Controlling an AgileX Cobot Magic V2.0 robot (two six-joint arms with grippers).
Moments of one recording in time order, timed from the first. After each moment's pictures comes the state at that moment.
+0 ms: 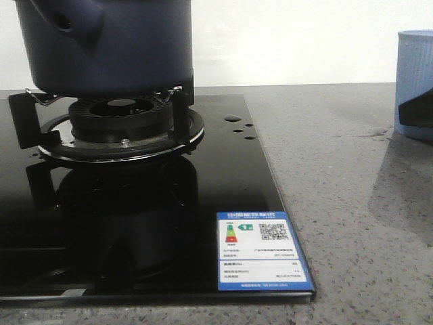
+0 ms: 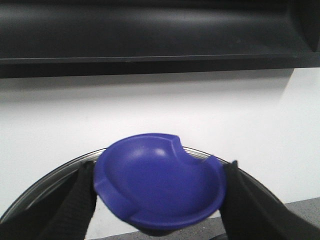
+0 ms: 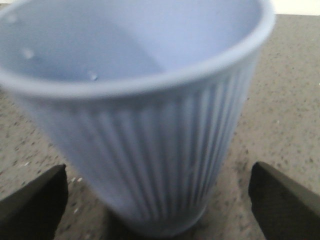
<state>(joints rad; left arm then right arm) -0.32 1.05 -0.90 -0.43 -0.17 0.43 -0.30 1.42 -0.43 -0.86 -0.76 0.55</state>
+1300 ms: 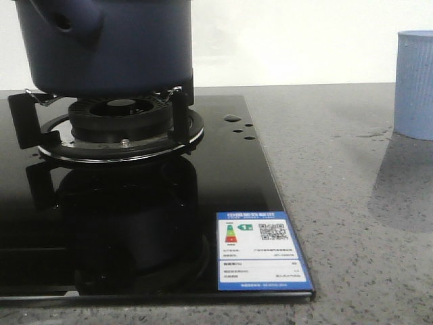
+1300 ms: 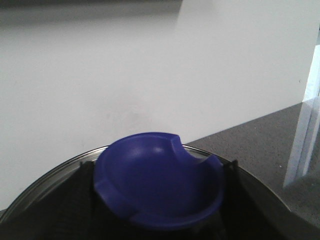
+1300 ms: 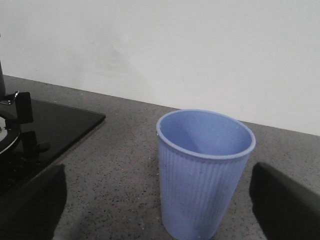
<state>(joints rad) -0.59 1.25 -0.90 -0.42 -0.22 0.43 -0.28 0.77 -0.22 -0.88 -0.68 0.65</state>
